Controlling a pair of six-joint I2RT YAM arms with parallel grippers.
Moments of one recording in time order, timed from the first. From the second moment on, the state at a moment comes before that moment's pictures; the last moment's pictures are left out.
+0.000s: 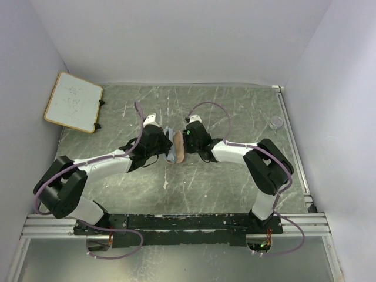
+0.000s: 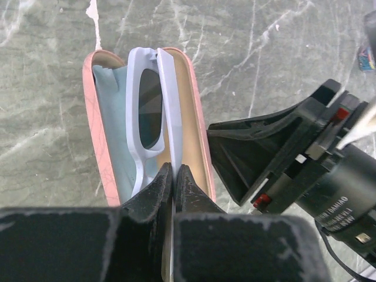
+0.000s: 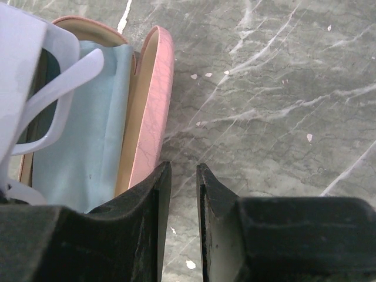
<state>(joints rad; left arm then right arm) -0.71 1.46 0.75 0.18 -0.19 -0.76 0.71 1.78 0.95 0.12 0.15 0.35</state>
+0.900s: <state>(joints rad) -0.71 1.54 0.72 0.24 -0.26 -0.77 0.74 1.76 0.95 0.12 0.15 0.35</state>
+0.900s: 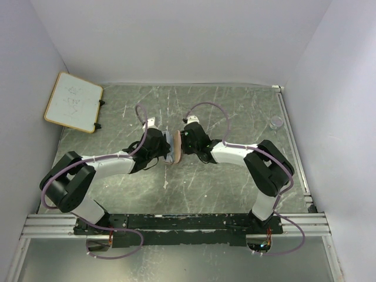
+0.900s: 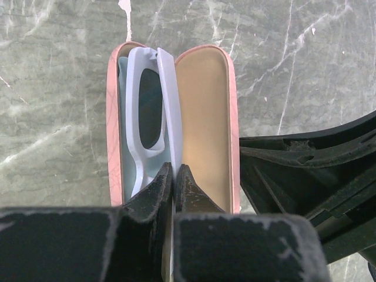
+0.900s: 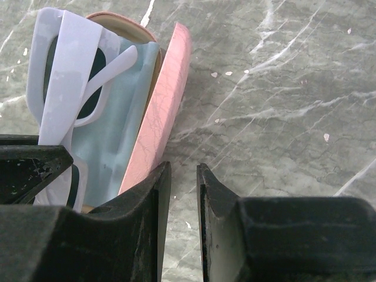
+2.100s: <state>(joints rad) -0.71 1.59 0.61 0.49 -0.24 -0.73 0.76 1.76 0.96 0.11 0.15 0.35</state>
